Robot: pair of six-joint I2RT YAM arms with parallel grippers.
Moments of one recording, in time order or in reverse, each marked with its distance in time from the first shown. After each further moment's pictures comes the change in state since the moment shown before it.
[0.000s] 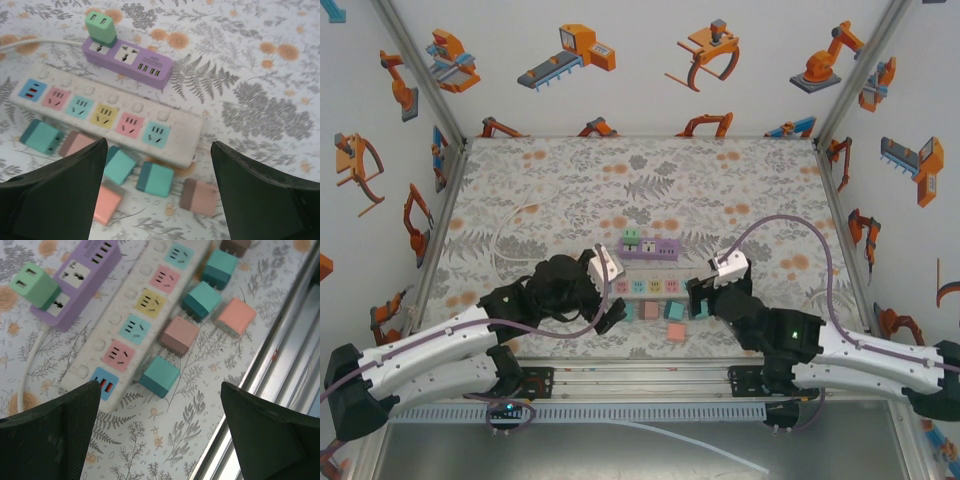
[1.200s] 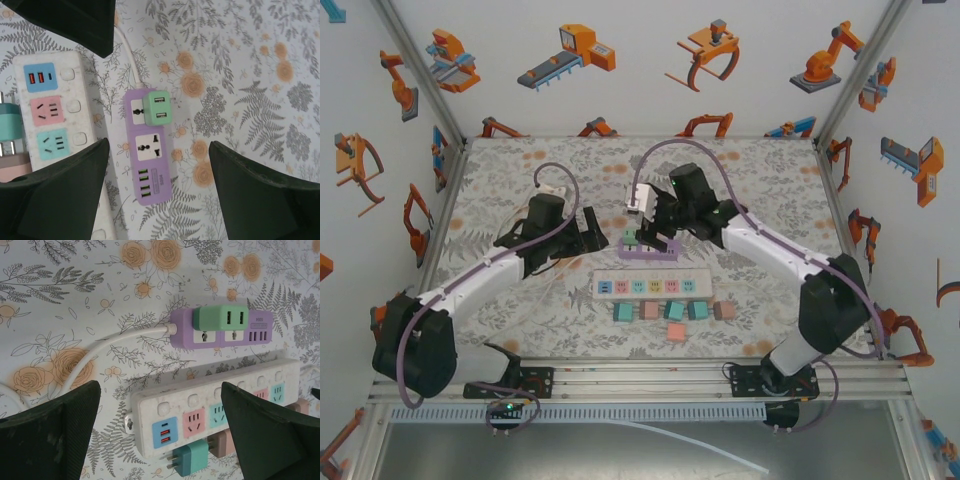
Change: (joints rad) left arm 0.542 0.456 0.184 0.069 0.043 -0.575; right arm -0.592 0.961 0.673 0.084 -1.261 -1.018
